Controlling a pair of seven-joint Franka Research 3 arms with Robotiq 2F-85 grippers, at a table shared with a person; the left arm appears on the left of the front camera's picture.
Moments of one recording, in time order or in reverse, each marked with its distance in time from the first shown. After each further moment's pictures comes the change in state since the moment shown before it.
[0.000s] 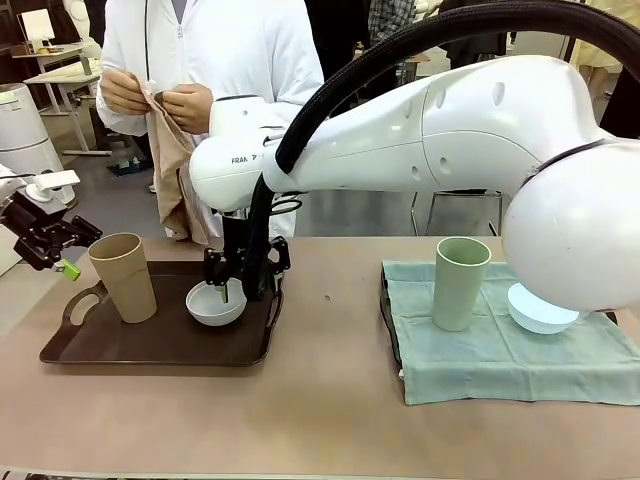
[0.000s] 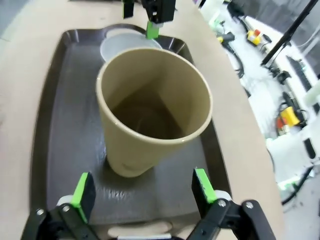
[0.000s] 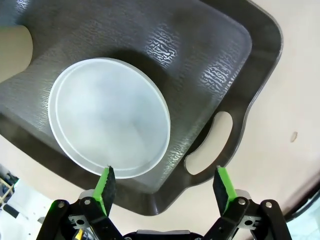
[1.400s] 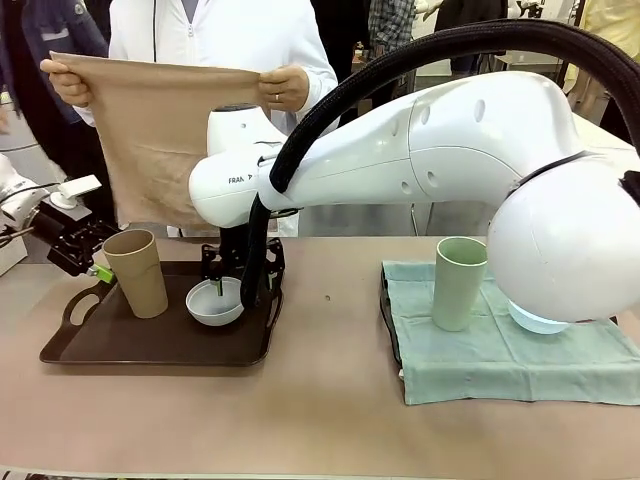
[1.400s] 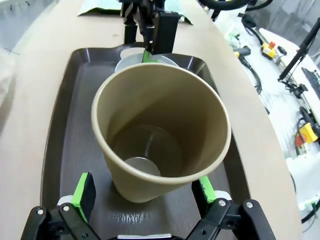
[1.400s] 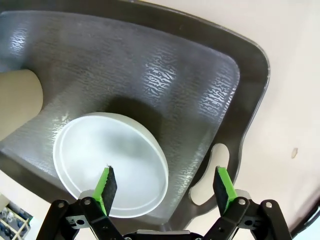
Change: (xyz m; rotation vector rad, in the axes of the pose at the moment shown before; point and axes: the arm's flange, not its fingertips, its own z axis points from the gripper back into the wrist) left arm 0.016 0.012 -0.042 0.065 -0.071 -0.027; right arm 0.018 0.001 -0.009 -0.005 -0.117 -0.136
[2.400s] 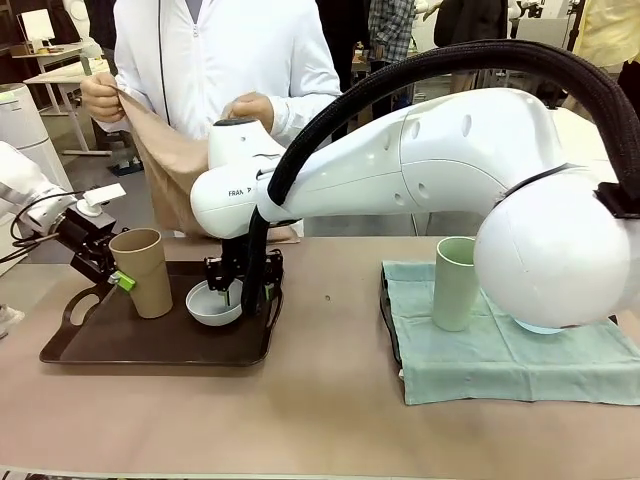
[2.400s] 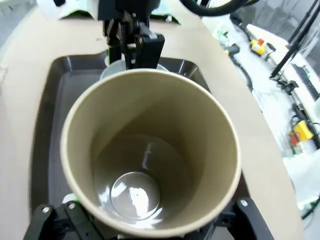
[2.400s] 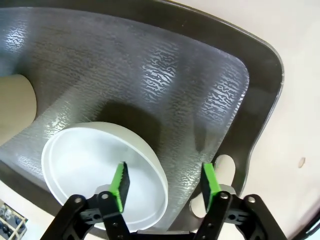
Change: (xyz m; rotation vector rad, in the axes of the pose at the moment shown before) left arm 0.010 0.009 -0.035 -0.079 0.001 -0.022; right arm 0.003 0.001 -0.020 -0.001 0.020 0.014
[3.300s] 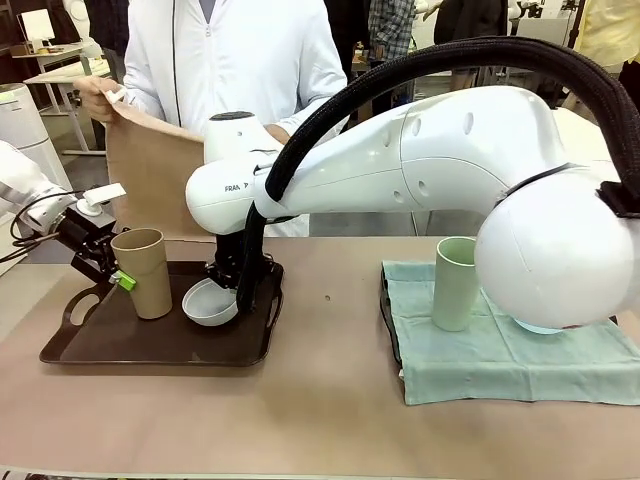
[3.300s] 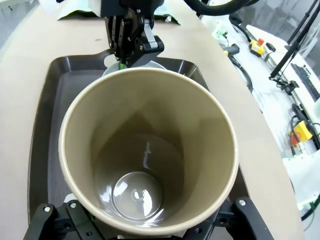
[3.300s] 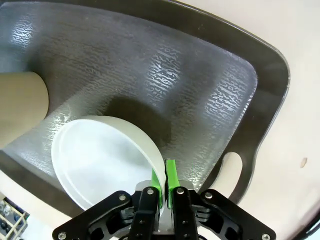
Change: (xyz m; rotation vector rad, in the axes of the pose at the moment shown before) left arm 0.000 -0.001 -0.001 -0.002 -0.002 0.001; right arm -0.001 0.007 0.008 0.015 -0.006 0.023
